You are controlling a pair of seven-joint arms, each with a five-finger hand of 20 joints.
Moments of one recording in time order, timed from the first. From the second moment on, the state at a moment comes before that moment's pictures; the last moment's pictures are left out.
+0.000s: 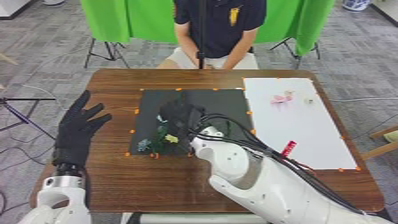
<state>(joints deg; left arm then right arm) 123.7 -50.1 -88.4 -121.5 38.5 23.6 24.5 -63.3 -66.5 29.9 -98.5 -149.7 -0.7 19.7</state>
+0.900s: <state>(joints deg) 126.2 -48.4 -88.5 -122.1 36.6 25.1 27.1 -100.7 -65.2 84.4 -124.9 -85.0 6.1 22.2</state>
